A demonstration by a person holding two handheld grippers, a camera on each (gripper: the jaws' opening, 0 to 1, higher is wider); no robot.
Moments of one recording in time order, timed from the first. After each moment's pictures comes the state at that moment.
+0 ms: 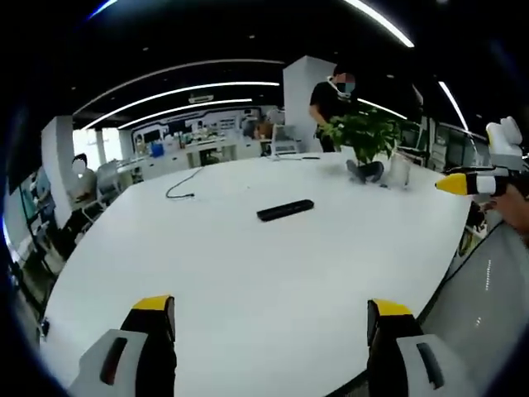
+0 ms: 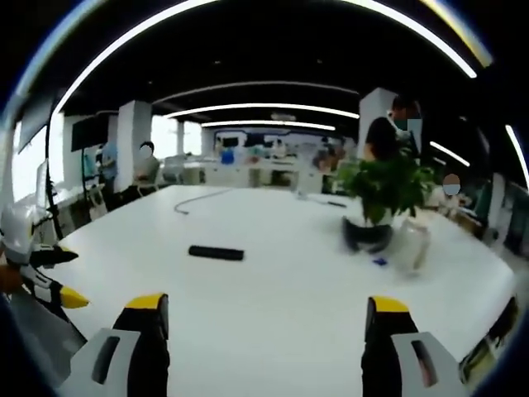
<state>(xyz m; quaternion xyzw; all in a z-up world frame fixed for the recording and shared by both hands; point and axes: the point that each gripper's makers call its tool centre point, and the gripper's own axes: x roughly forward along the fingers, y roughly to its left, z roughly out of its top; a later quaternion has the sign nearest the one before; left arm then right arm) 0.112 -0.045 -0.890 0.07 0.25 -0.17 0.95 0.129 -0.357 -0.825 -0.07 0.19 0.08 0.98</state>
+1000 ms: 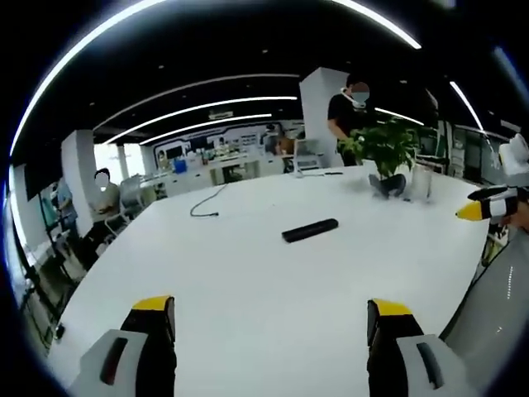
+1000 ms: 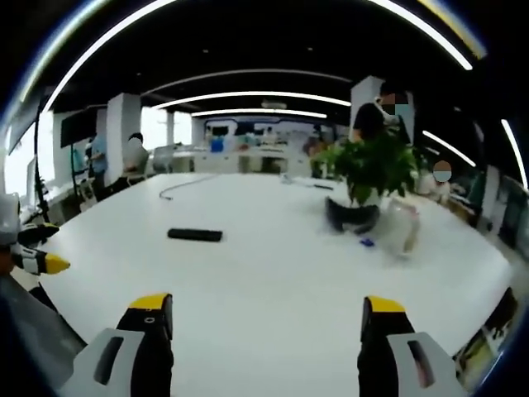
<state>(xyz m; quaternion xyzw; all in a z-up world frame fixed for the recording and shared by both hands) 0.135 -0.030 -0.864 0.06 0.20 -0.11 0.97 0.132 -0.393 -0.857 -0.04 0.22 0.06 0.97</state>
